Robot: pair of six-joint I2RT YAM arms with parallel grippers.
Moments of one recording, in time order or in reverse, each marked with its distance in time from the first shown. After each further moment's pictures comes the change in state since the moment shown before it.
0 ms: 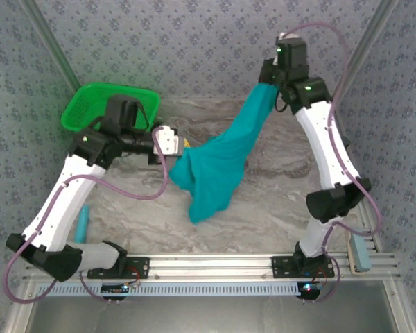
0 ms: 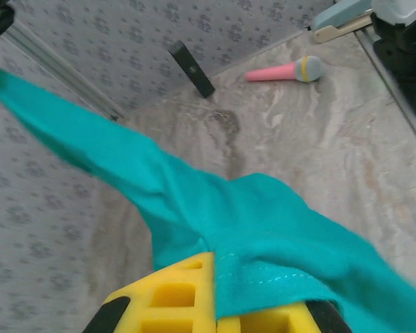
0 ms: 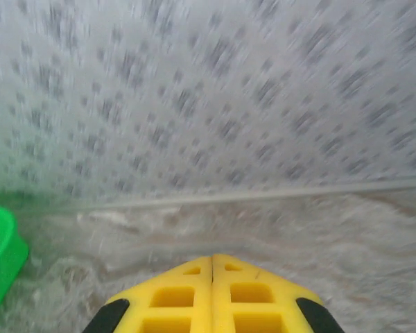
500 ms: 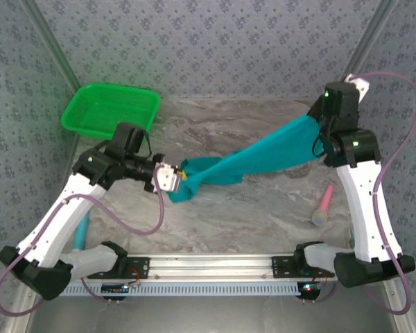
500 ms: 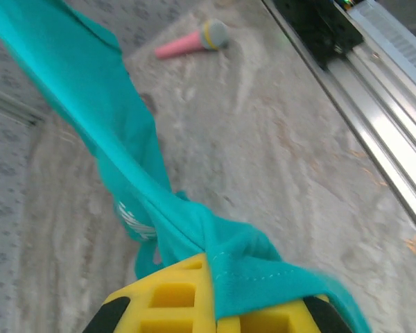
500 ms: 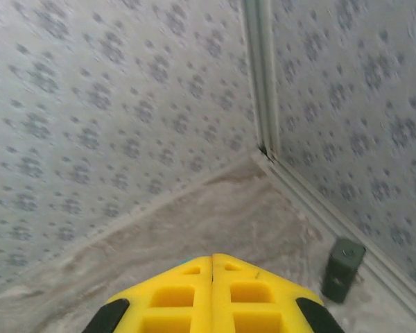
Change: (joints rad) left arm -0.092 -0.225 -0.414 -0.040 -0.066 0.169; right arm -0.141 -0.547 -0.651 -0.066 0.196 0.242
